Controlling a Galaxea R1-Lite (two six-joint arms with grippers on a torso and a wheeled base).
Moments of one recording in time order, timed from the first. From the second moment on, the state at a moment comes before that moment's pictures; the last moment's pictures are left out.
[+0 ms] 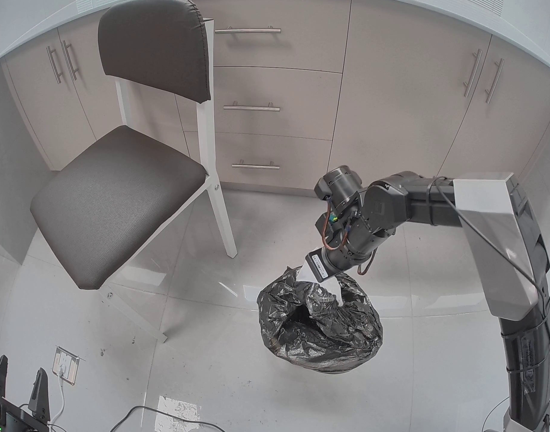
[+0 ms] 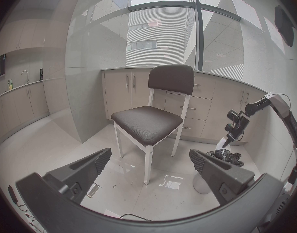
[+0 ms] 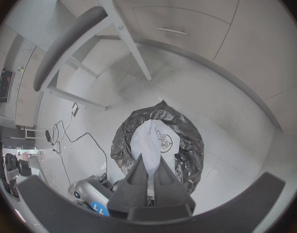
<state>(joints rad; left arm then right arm) 0.00 0.02 -0.02 0.01 0.10 -0.11 0.55 2.43 -2.00 0.60 0.01 0.02</state>
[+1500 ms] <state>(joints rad) 0.00 0.02 -0.02 0.01 0.10 -0.11 0.57 2.72 -2.00 0.73 -0.06 0.07</state>
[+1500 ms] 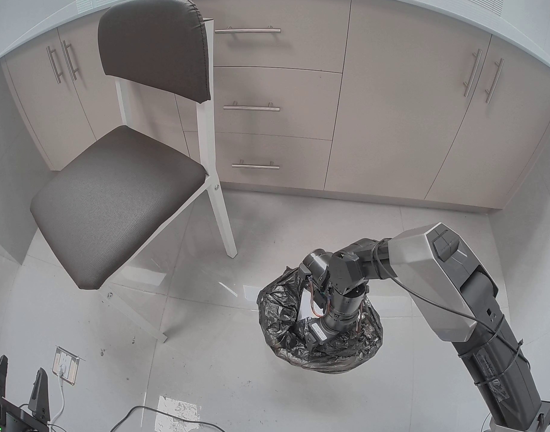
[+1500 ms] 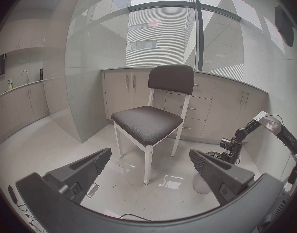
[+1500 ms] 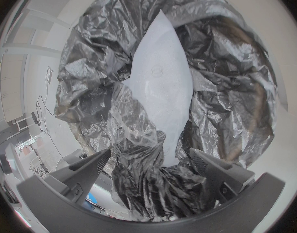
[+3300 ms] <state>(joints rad) 0.00 0.02 -0.02 0.01 0.10 -0.11 0.57 2.90 -2.00 0.17 -0.25 -0.05</state>
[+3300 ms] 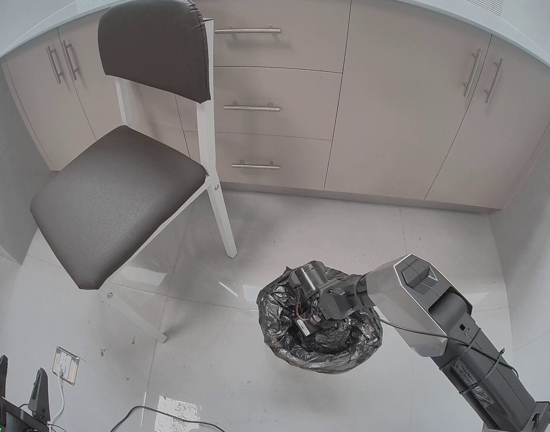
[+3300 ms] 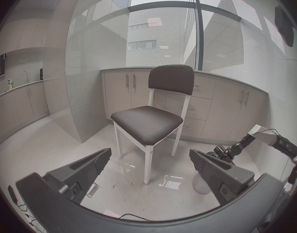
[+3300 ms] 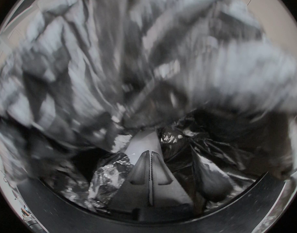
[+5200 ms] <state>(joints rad) 0.00 0.02 -0.02 0.01 0.03 -0.03 0.54 2.93 -2.00 0.41 -0.21 0.06</state>
